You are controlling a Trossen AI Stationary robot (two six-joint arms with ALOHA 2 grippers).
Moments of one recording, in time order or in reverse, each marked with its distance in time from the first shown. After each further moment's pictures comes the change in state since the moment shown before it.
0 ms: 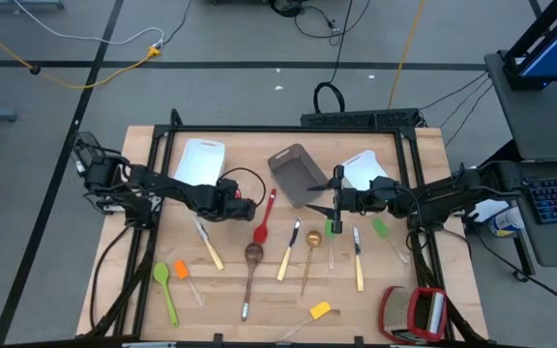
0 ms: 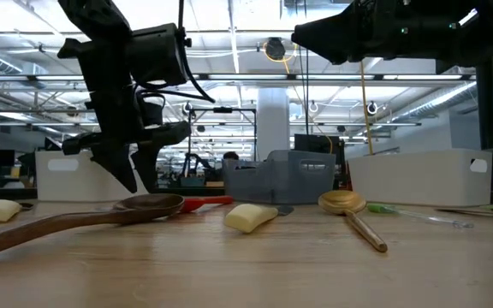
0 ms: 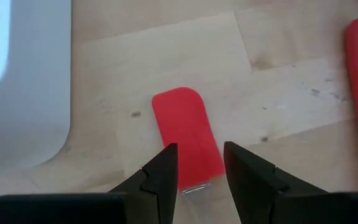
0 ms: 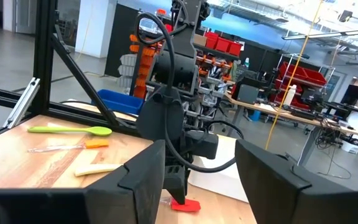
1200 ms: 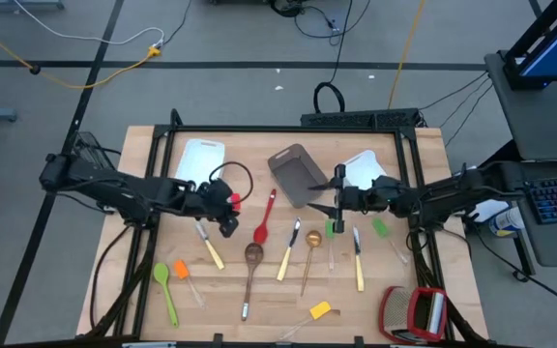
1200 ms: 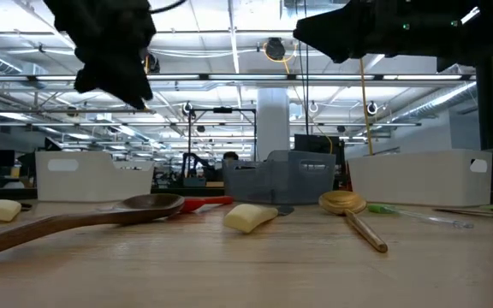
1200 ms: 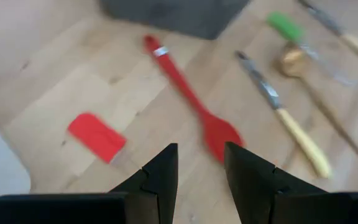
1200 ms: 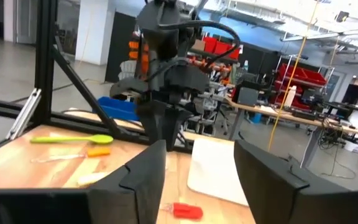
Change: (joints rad) left arm -0.127 -0.417 0.001 -0.006 0.134 0.492; right arm 0.000 -0.018 0.000 -0.001 0.000 0.030
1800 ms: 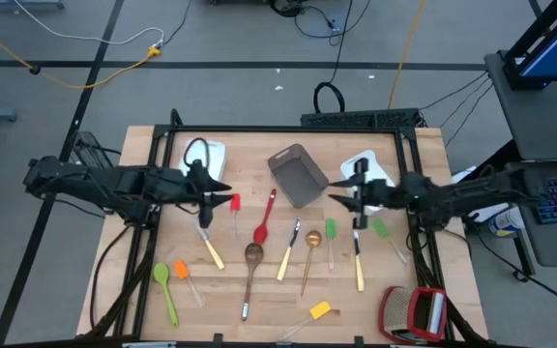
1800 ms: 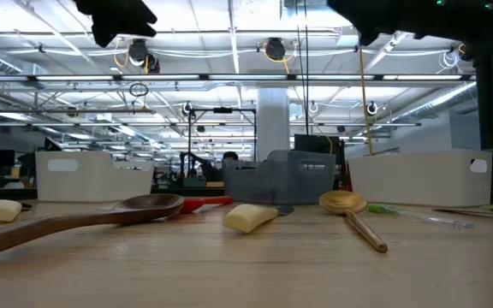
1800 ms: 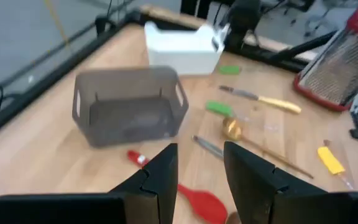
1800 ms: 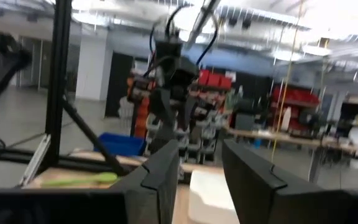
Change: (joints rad) left arm 0.032 -0.301 -0.002 0.160 -0.002 0.483; right arm 0.000 -0.277 -0.065 -0.095 -0.003 0.067
